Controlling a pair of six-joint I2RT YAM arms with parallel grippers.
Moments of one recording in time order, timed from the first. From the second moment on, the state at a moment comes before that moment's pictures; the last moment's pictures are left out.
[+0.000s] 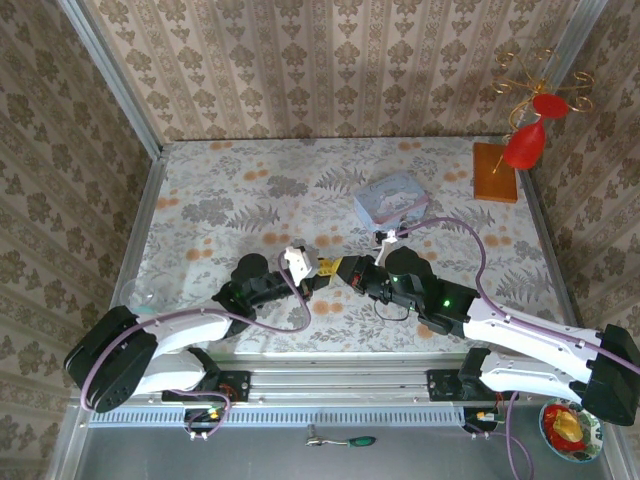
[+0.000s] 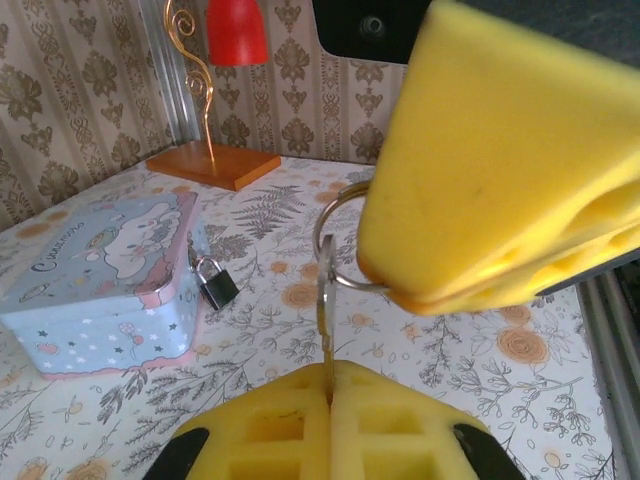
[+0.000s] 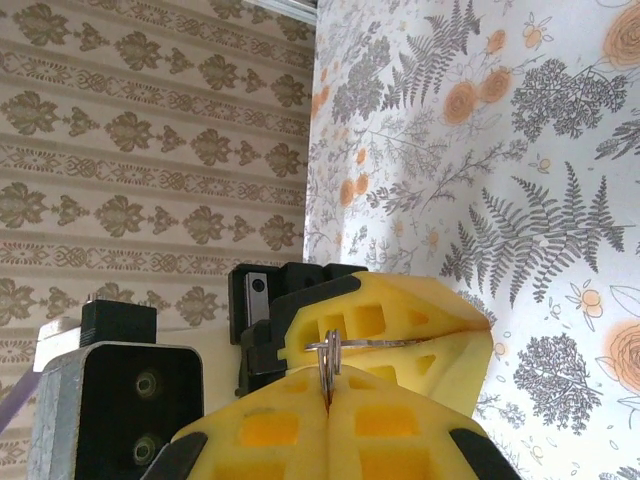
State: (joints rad) left arm -0.82 1.22 0.36 0.77 0.48 0.09; right arm 0.94 1.02 0.67 0.02 0.04 1.26
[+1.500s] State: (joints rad) left arm -0.86 1.13 0.62 -0.05 0.49 0.36; right arm 0.86 0.89 0.54 -0.14 -0.17 0.02
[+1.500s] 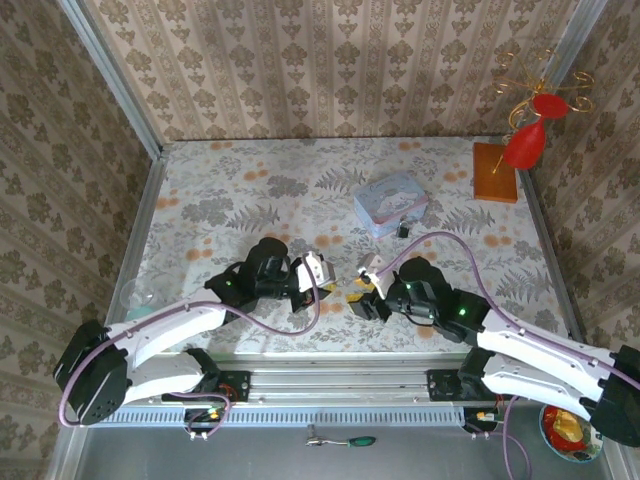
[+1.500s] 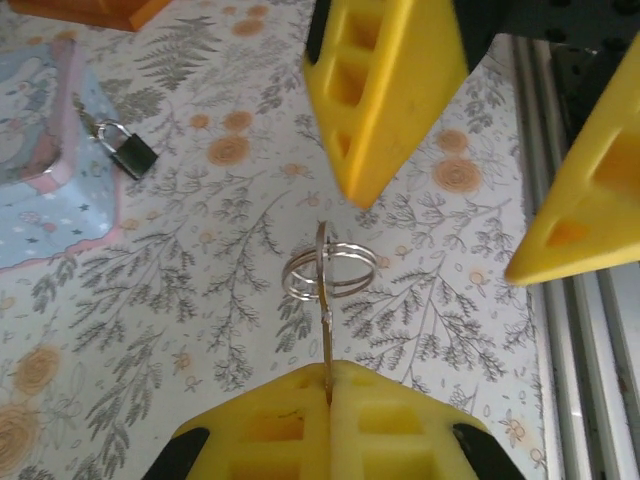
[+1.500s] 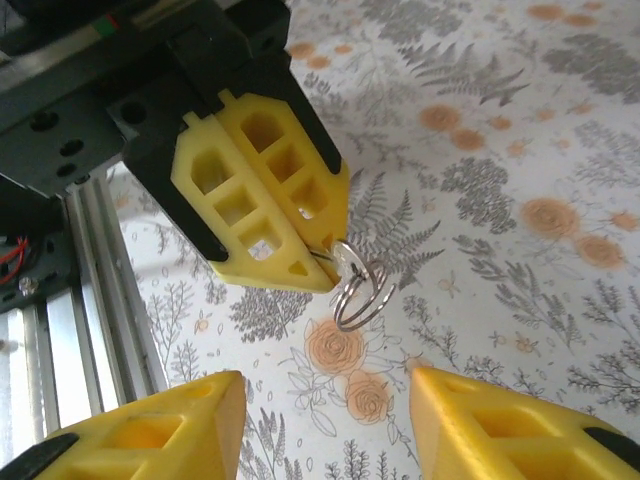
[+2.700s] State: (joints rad) left arm -0.90 1.16 0.63 -0.12 0.56 0.42; right arm 0.86 0.95 0.57 -0.17 -0.22 -0.01
